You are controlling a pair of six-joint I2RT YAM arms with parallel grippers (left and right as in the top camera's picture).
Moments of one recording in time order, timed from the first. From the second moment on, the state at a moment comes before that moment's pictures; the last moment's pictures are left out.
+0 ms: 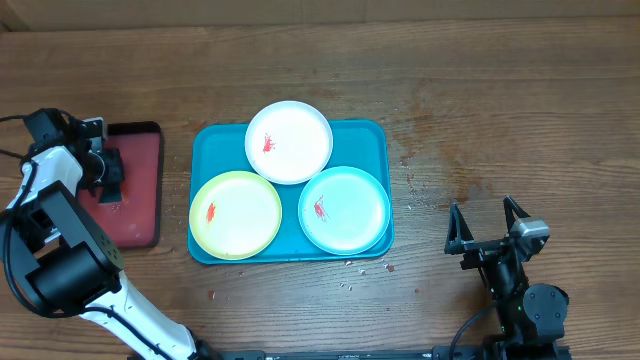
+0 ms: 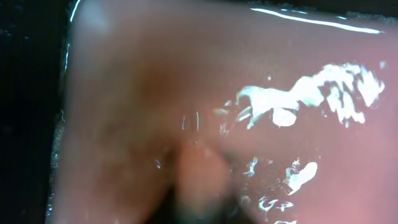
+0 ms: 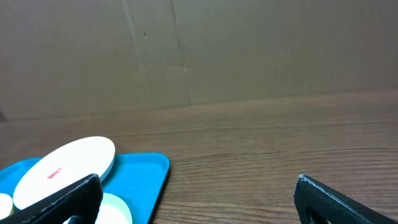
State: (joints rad) left arm 0.56 2.08 1.39 -0.52 0.09 0.33; right arm 0.07 0.01 0.02 -0.03 -0.11 0.17
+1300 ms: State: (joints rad) left arm 0.55 2.05 1.40 -0.94 0.07 0.31; right arm 0.07 0.01 0.02 -0.03 -0.11 0.17
